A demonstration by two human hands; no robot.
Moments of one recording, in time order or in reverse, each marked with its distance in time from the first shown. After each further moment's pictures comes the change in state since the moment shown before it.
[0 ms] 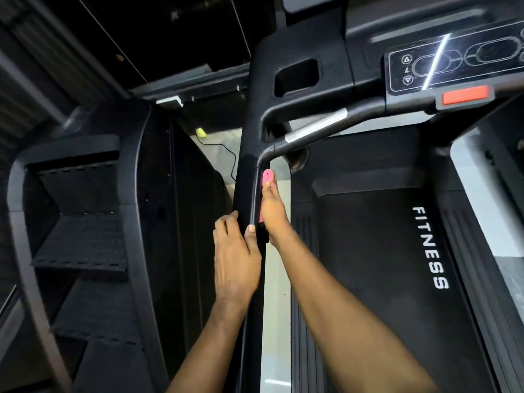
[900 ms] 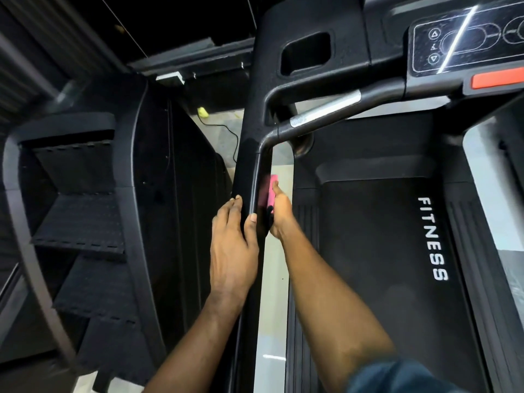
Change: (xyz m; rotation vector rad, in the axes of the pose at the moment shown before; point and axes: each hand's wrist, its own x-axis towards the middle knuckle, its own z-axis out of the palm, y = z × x) left_hand 0.002 -0.001 0.000 0.004 0.007 0.021; right_hand -0.013 -0.007 -0.016 0.244 -0.009 0.388
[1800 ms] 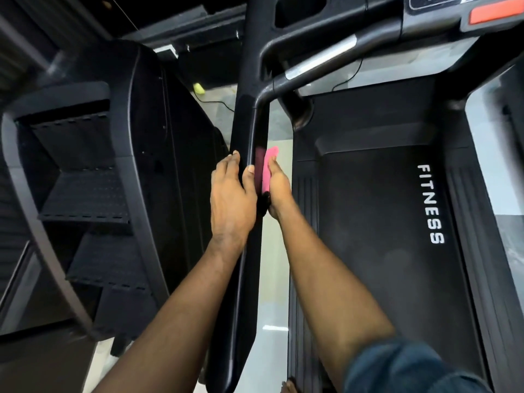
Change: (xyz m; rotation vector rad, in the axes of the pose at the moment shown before) left_hand 0.000 -0.002 0.004 0.018 0.037 0.016; right_hand -0.030 0.035 -0.009 -0.089 0.020 -0.116
